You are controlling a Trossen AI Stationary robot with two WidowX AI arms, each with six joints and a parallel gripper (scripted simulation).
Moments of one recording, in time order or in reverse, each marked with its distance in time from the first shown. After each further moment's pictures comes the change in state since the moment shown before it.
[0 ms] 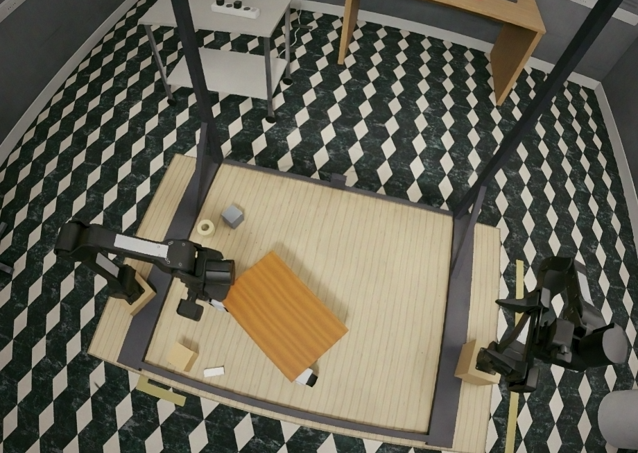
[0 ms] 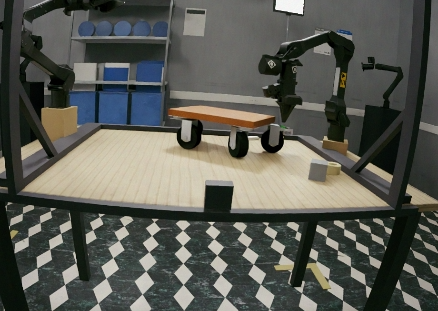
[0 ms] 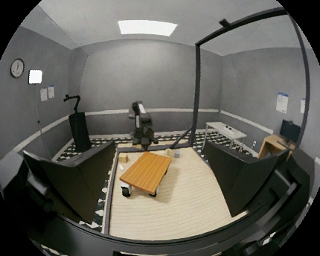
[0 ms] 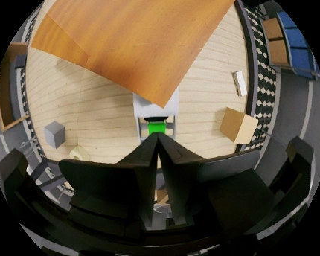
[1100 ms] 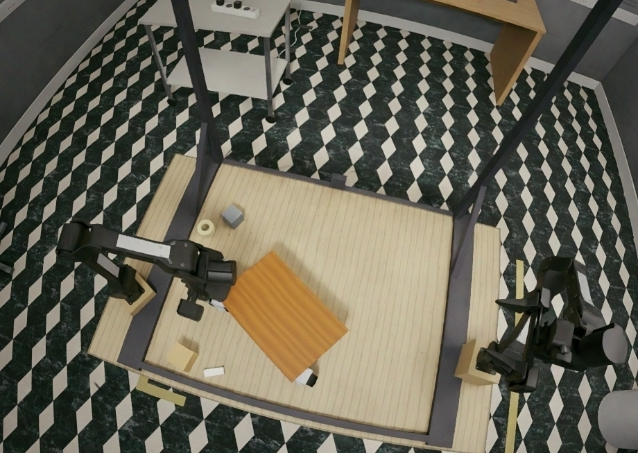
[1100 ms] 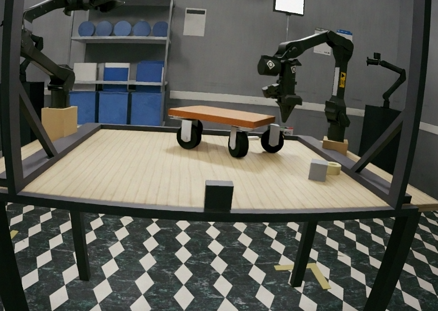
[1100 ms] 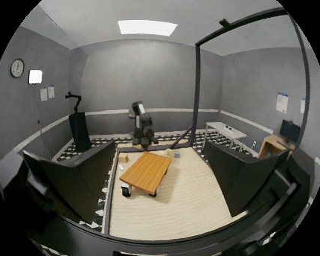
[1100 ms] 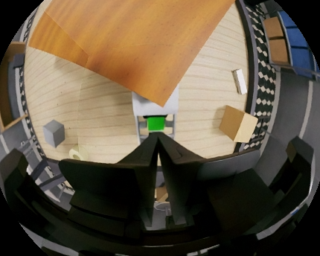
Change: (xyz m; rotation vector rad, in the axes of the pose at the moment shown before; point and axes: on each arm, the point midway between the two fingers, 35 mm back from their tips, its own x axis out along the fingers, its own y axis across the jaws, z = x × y) left arm 0.000 0.000 0.000 0.000 0.000 0.000; right arm 0.000 0.000 -0.001 0.000 0.026 -0.006
